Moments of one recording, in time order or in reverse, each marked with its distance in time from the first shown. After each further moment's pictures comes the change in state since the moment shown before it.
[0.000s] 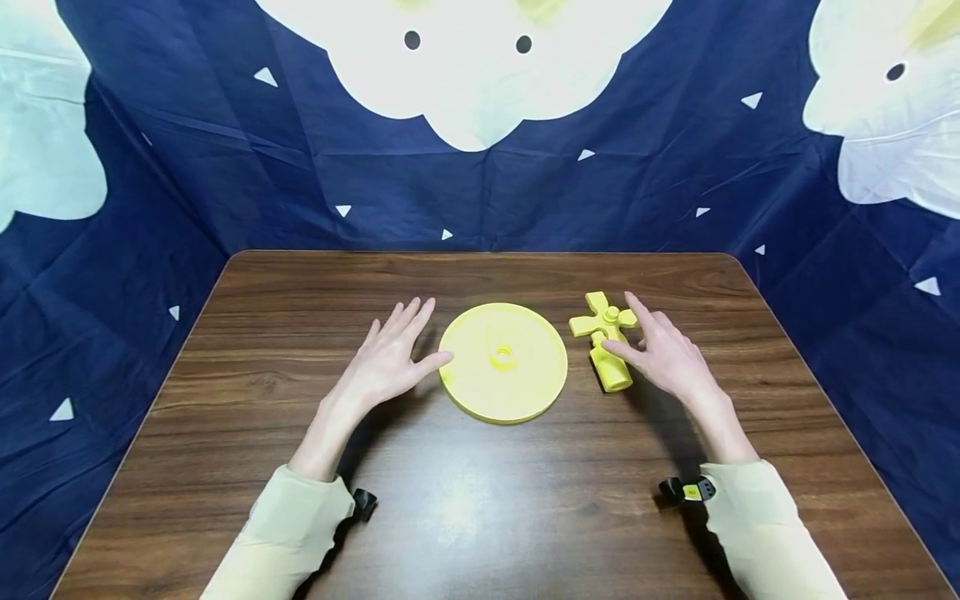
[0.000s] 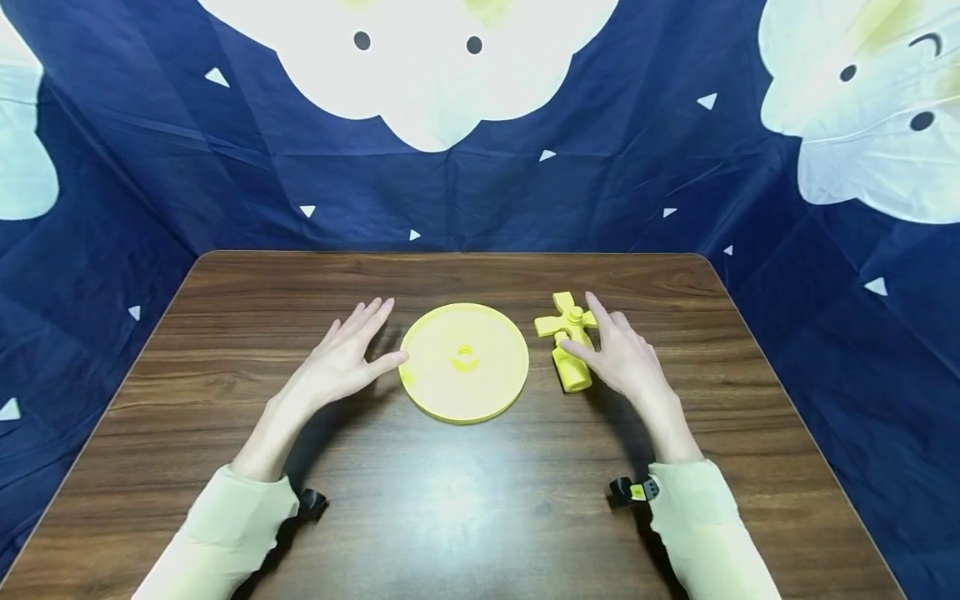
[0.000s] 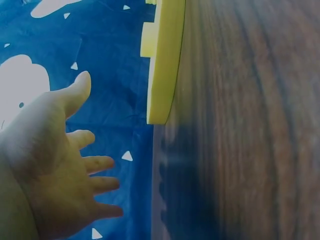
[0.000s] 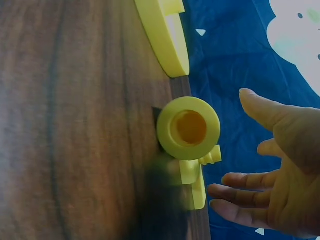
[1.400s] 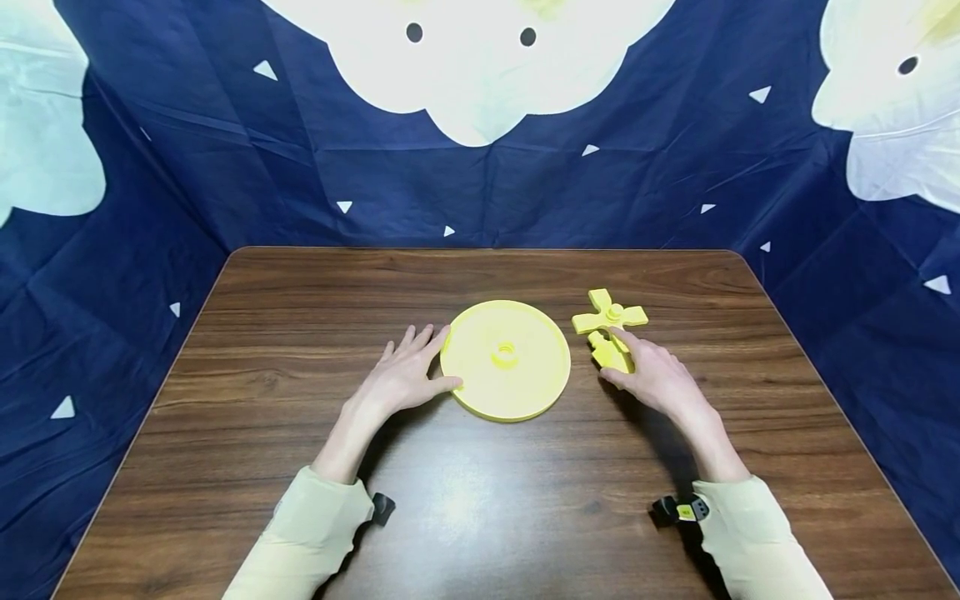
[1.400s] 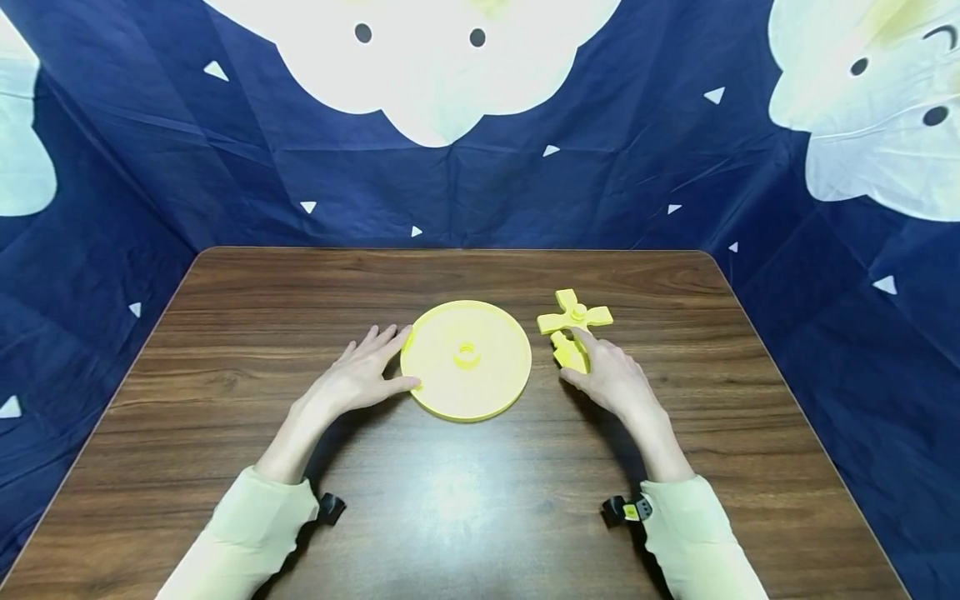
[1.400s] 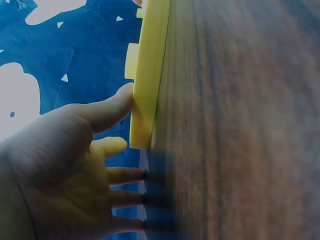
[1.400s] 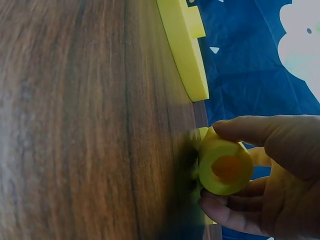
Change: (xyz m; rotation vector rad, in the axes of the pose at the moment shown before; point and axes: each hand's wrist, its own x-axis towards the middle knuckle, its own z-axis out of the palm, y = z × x) left_hand -0.002 0.010 0.021 0.001 -0.190 -0.054; right_hand -0.012 -0.010 0.023 -0.006 -0.104 -0.029
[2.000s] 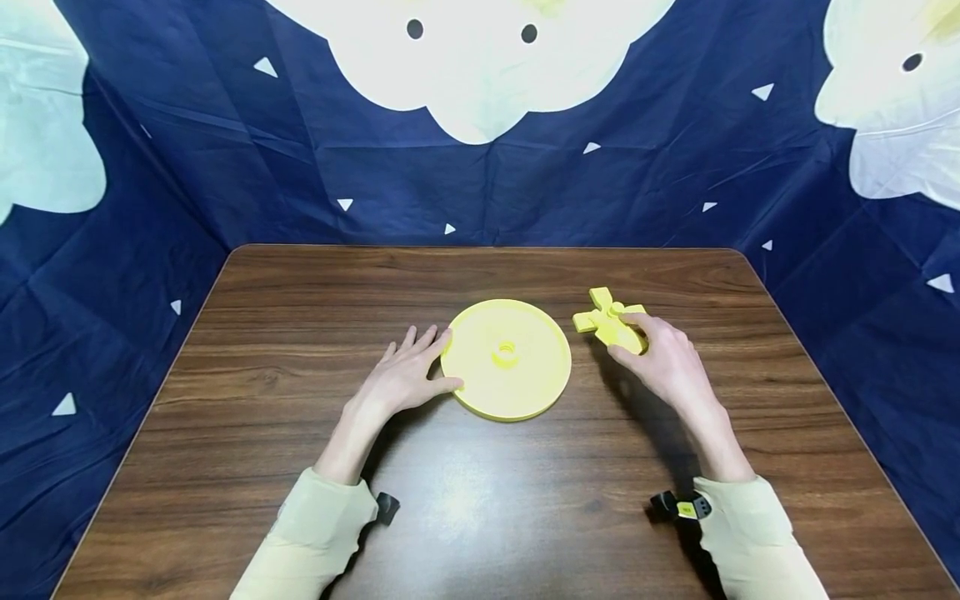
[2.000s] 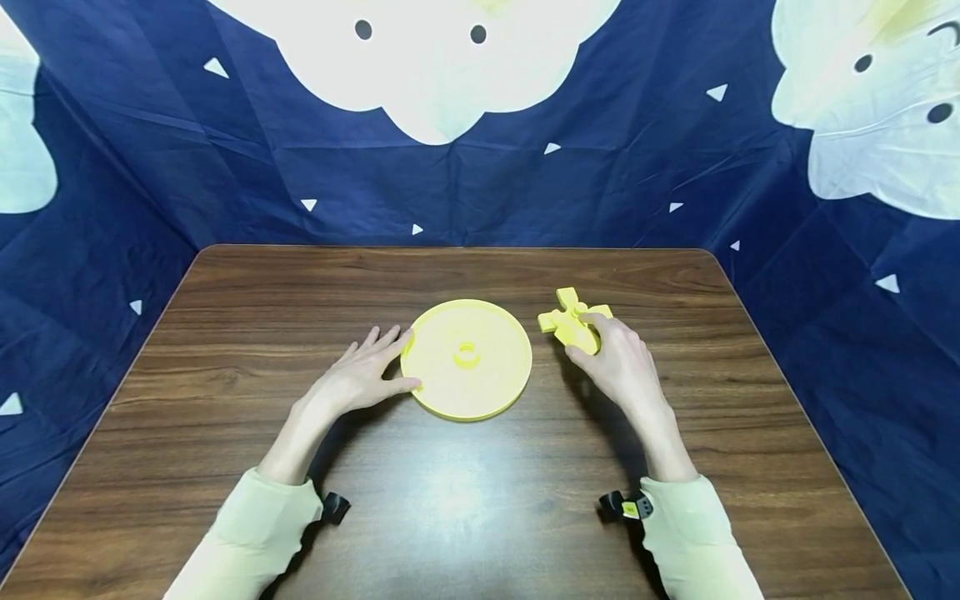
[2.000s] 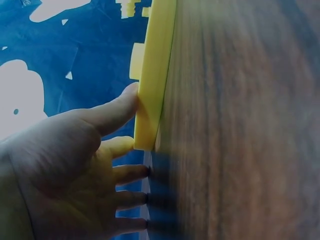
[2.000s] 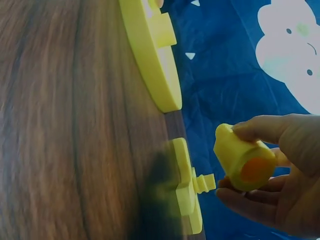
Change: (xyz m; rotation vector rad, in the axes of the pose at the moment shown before) left_hand -0.005 0.003 0.000 0.009 -0.005 0.019; right_hand -0.004 -0.009 -0.017 0.105 0.282 -0.029
